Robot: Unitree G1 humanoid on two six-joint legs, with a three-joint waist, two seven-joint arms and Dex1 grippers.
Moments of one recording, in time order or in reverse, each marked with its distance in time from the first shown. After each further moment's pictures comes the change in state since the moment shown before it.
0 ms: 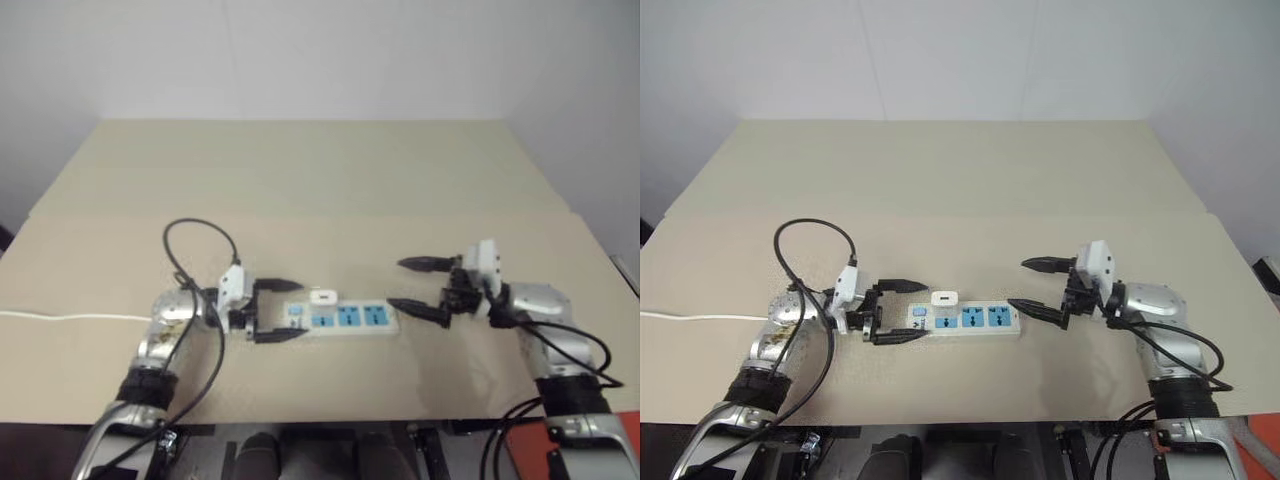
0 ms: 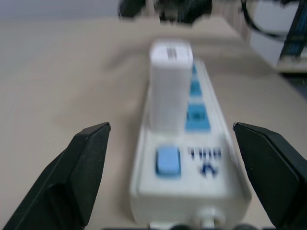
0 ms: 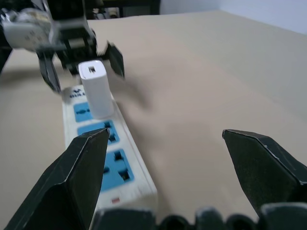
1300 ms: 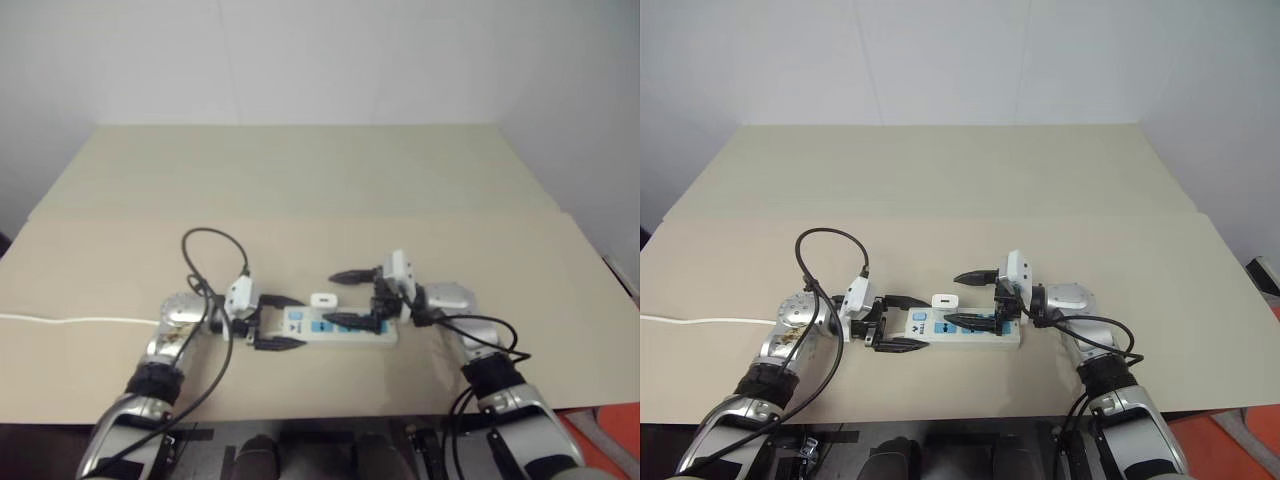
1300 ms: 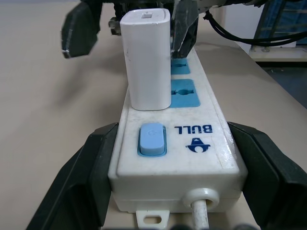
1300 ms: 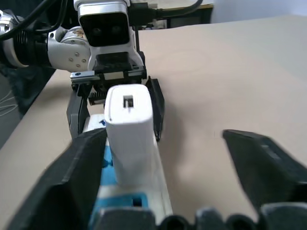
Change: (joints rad) left arm -0.061 -0.076 -0.072 0.283 0.137 -0.205 -0.090; right arm -0.157 0.240 0.280 0.222 -0.064 -0.080 -0.012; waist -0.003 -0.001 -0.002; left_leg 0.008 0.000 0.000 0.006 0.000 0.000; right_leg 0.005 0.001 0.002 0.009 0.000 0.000
